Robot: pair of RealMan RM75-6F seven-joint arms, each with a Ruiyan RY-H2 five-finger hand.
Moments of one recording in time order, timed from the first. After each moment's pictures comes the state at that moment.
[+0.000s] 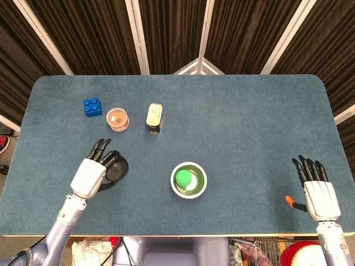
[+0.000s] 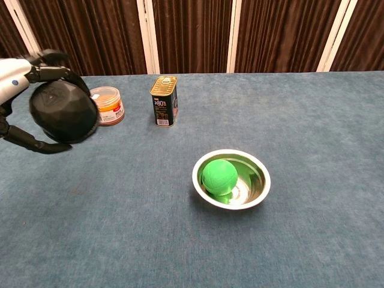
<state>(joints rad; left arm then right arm) -0.41 -1.52 -0.08 -1.56 1.63 1.36 0.08 0.11 -1.16 0.06 -1.65 -1.49 1.44 -0.13</state>
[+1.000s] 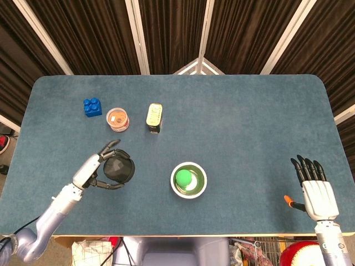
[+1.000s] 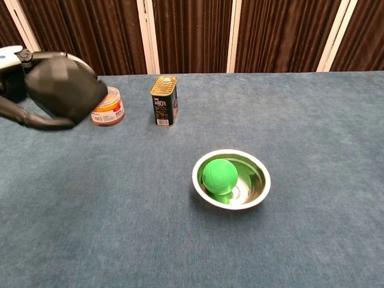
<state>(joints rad) -0.48 -1.45 -0.09 -1.41 1.73 1.29 -0.62 0.11 -1.16 0.06 -1.66 -1.49 1.43 -0.13</state>
